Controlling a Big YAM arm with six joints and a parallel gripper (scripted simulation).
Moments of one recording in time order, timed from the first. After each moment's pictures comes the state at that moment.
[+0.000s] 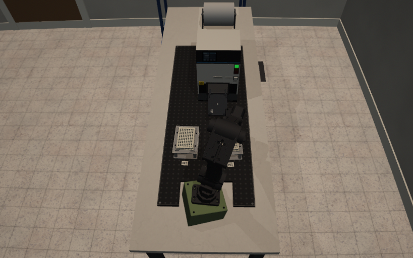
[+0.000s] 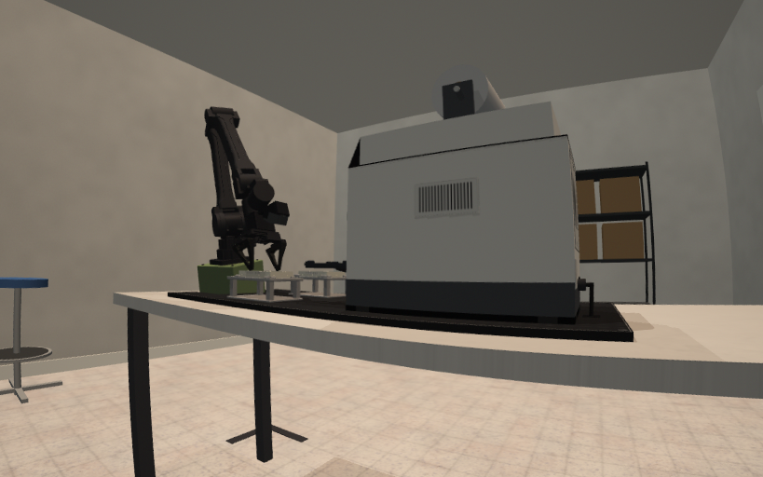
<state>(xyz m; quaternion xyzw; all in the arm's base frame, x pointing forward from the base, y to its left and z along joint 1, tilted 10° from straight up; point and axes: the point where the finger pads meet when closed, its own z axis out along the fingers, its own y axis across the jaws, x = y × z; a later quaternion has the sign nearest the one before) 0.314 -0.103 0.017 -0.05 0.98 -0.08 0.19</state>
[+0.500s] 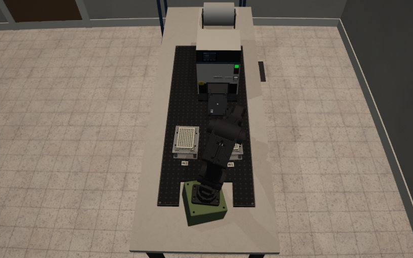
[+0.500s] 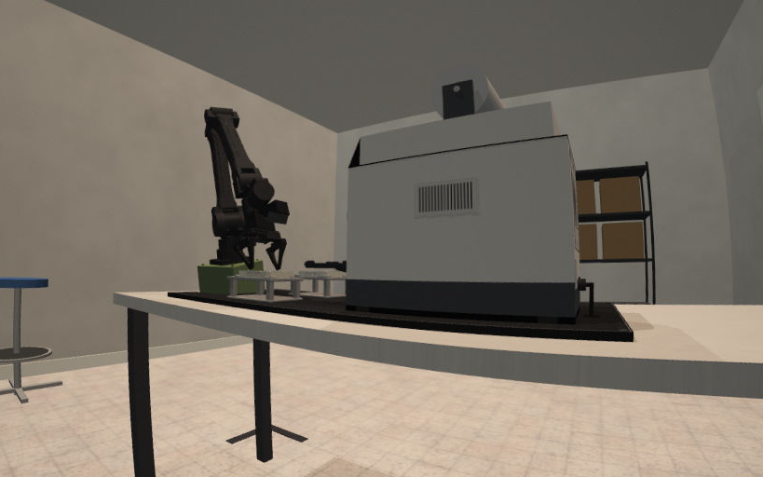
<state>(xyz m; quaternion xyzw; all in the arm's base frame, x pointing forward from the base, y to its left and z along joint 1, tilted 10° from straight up) 0.316 -0.103 0.020 -0.05 0.98 -0.08 0.19</state>
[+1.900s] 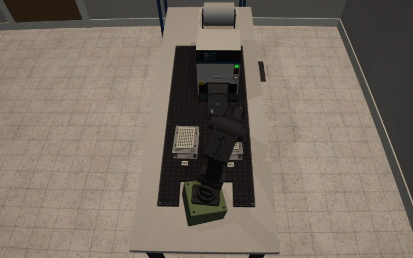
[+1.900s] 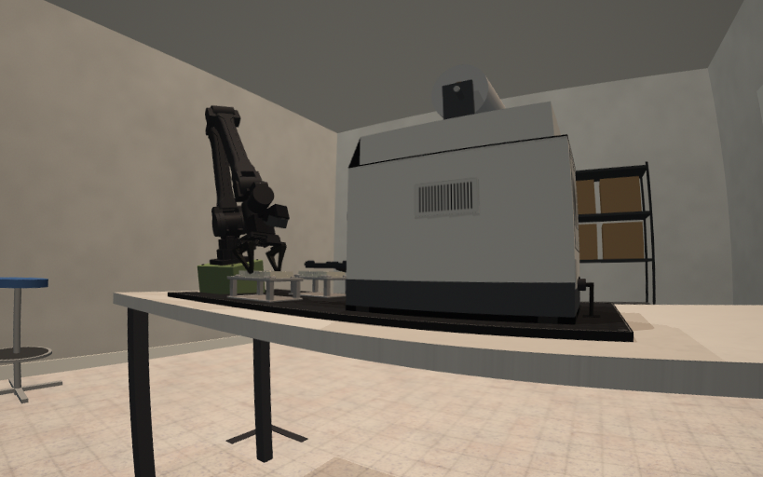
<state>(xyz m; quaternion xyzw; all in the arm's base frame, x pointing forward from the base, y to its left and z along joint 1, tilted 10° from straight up) 0.315 -0.105 0.010 -0.05 0.98 -0.08 0.19</state>
